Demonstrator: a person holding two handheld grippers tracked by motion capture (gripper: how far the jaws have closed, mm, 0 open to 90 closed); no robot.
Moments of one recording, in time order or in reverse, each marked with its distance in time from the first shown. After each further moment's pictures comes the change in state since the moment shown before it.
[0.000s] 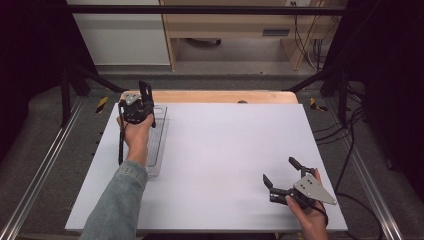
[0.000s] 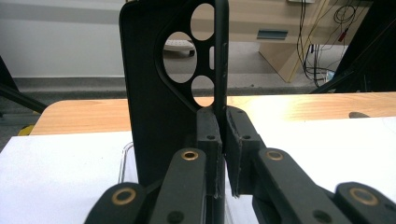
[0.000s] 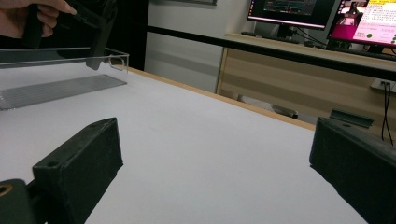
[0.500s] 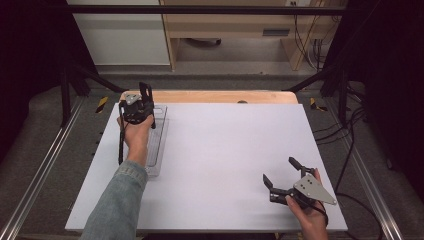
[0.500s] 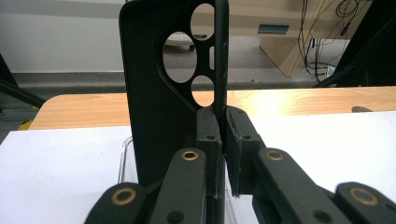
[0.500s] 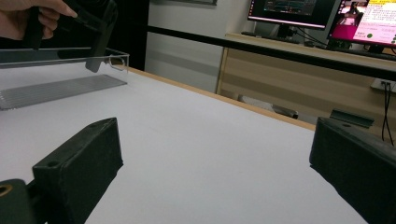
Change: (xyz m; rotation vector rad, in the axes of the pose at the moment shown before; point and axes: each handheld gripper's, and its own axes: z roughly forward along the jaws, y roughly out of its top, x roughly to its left) left arm 0.002 -0.002 0.003 0.025 0.000 0.001; right arm 0.000 0.000 0.000 0.000 0.000 0.001
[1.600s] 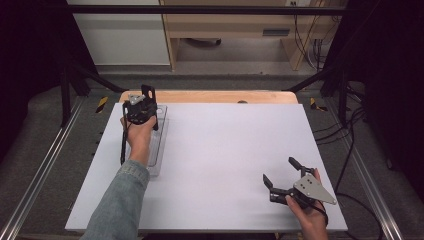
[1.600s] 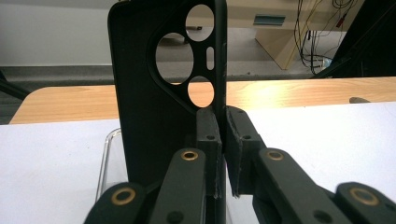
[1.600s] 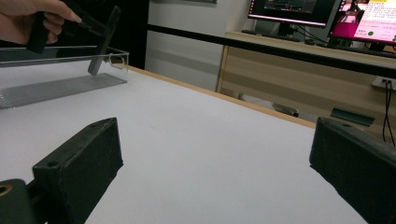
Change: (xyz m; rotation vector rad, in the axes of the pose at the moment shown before) left arm -0.003 -0.006 0.011 0.031 -0.024 0.003; right arm -0.001 -0.001 0.001 0.007 0.002 0.003
